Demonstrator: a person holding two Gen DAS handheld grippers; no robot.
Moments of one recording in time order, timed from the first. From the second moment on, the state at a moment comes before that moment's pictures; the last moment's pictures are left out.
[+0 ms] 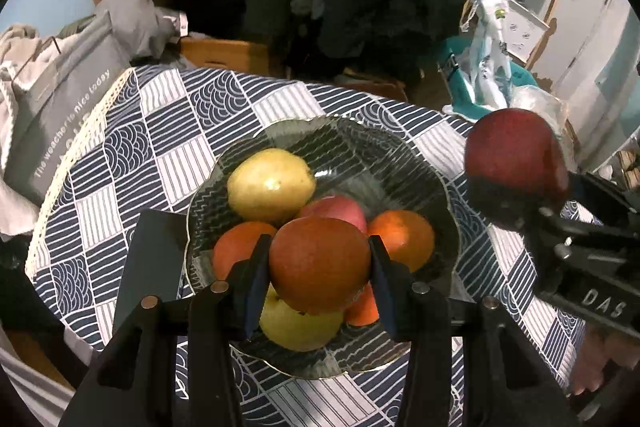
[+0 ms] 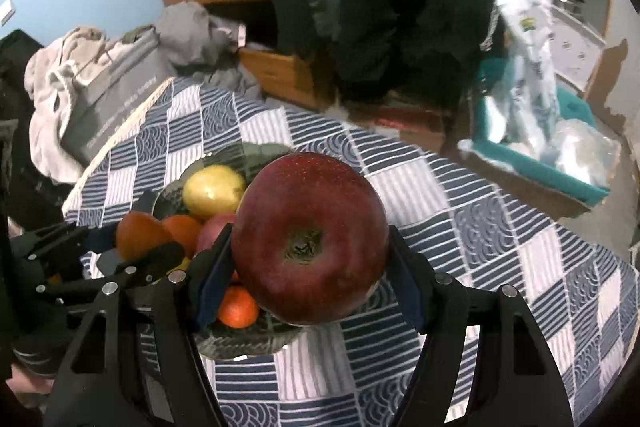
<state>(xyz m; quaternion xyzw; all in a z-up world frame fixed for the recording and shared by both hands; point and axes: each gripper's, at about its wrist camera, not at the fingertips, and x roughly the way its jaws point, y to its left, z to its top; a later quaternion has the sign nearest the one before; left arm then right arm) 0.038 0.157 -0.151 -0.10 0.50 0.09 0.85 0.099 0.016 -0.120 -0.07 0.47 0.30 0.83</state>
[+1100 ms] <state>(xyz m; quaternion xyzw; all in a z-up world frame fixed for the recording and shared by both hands) 0.043 0.175 -0.186 -0.14 0.53 0.10 0.83 0.118 0.043 -0.153 -0.07 0.51 0.34 0.79</state>
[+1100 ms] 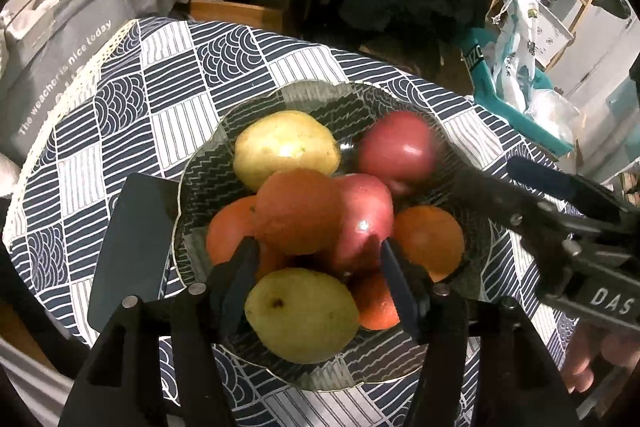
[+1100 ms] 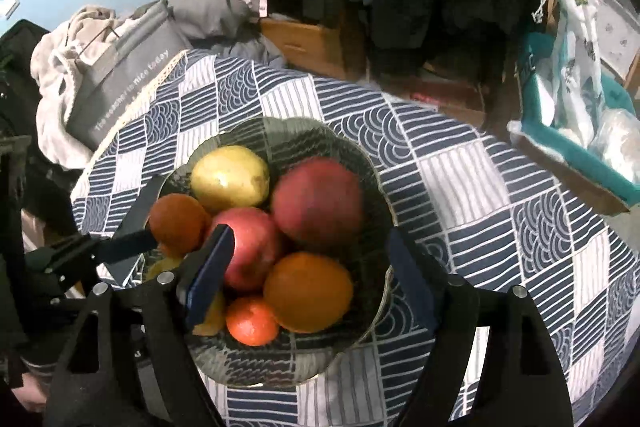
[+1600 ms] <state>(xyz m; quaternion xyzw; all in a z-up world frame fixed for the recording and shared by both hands) 0.038 0.148 -0.146 -0.10 0.50 0.09 0.86 0.107 0.015 -0.118 -0.10 0.46 0.29 0.83</state>
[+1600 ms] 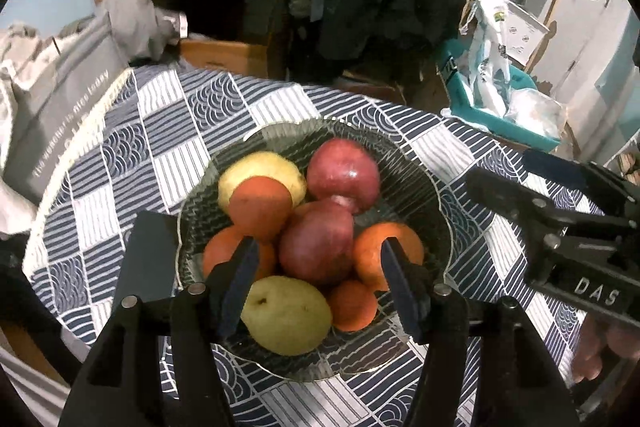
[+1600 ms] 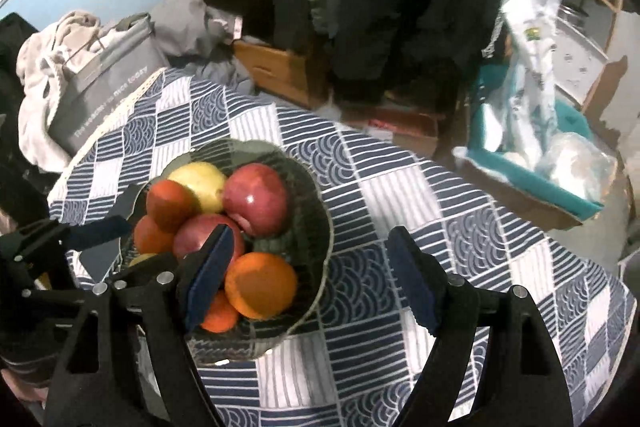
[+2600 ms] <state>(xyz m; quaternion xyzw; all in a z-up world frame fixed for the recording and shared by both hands) 0.003 0.104 -0.037 -0.04 0.39 0.07 0.92 0.056 -0.068 0.006 -0.08 0.35 0.21 0.91</state>
